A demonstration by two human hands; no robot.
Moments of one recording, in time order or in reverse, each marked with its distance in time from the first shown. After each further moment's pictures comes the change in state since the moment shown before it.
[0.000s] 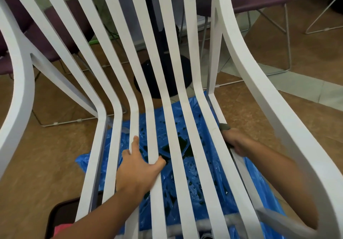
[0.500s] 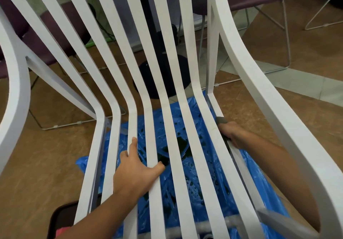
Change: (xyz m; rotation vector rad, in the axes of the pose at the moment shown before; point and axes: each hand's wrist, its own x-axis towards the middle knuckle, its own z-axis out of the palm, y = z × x) left_hand 0.003 -0.003 -0.002 0.032 -0.014 0.035; right_hand 0.000 -0.022 0.001 0.054 0.074 -0.051
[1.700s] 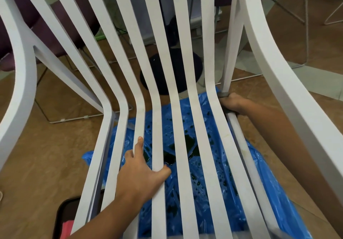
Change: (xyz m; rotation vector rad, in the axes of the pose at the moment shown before) left_hand -0.001 -0.013 -0.001 0.001 0.009 0.038; right_hand 0.061 -0.078 0.000 -0.266 -0.009 -0.226
